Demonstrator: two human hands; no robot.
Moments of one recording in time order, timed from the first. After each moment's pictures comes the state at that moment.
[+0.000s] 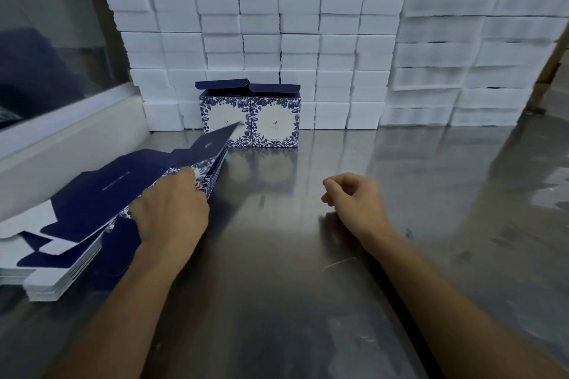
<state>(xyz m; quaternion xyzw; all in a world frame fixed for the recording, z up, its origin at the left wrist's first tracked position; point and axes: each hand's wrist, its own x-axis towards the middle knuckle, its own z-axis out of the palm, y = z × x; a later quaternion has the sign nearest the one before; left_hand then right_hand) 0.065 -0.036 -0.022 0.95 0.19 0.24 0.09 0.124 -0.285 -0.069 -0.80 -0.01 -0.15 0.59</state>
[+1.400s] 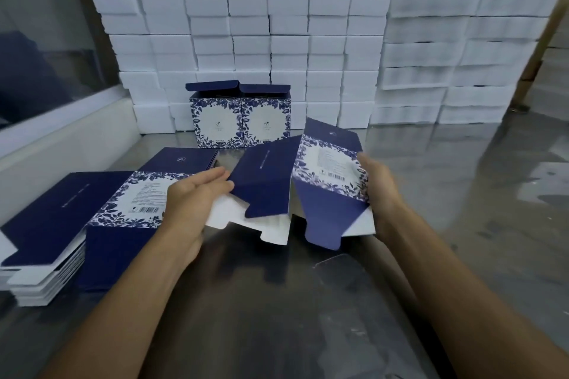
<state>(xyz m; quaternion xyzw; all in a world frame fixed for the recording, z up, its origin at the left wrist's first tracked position) 0.085 -0.052 -0.036 0.65 0.10 0.12 0.74 0.101 -0.306 -0.020 -0.60 0.08 -0.02 0.80</state>
